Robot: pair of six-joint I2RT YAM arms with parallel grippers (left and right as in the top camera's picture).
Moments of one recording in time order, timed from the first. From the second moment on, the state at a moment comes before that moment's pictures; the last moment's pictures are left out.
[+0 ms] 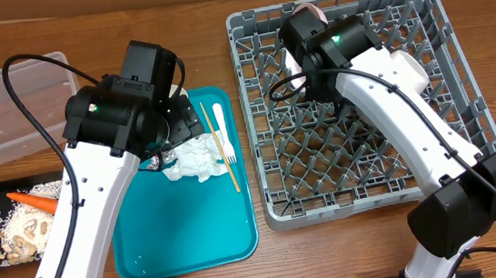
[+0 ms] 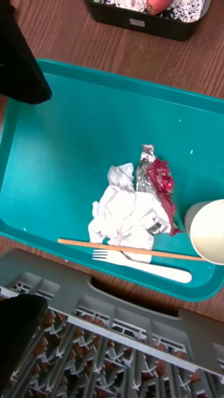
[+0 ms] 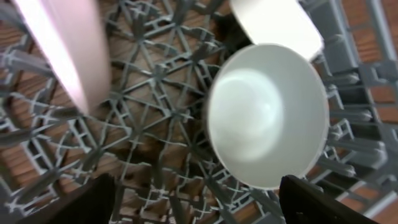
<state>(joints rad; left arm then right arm) -0.33 1.50 1.66 -1.44 -0.15 -0.73 0.45 1.88 1.85 -1.44 0.47 0.73</state>
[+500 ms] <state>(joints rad) -0.33 1.50 1.66 -1.44 -0.15 -0.73 0.24 1.88 1.71 -1.27 0.29 0.59</state>
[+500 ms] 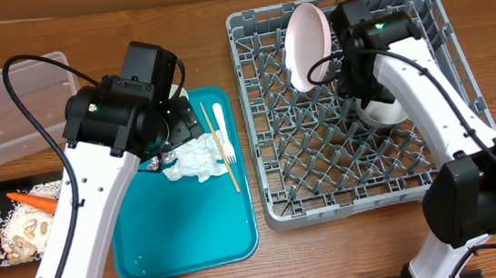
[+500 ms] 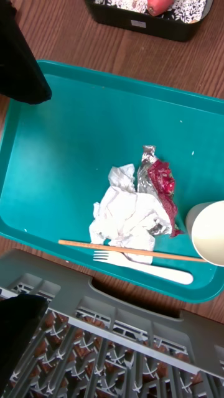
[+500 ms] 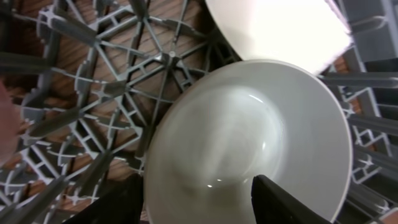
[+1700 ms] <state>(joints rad) -0.33 1.50 1.66 -1.44 -0.15 -0.73 0.24 1.94 1.86 -1.36 -0.05 0.43</state>
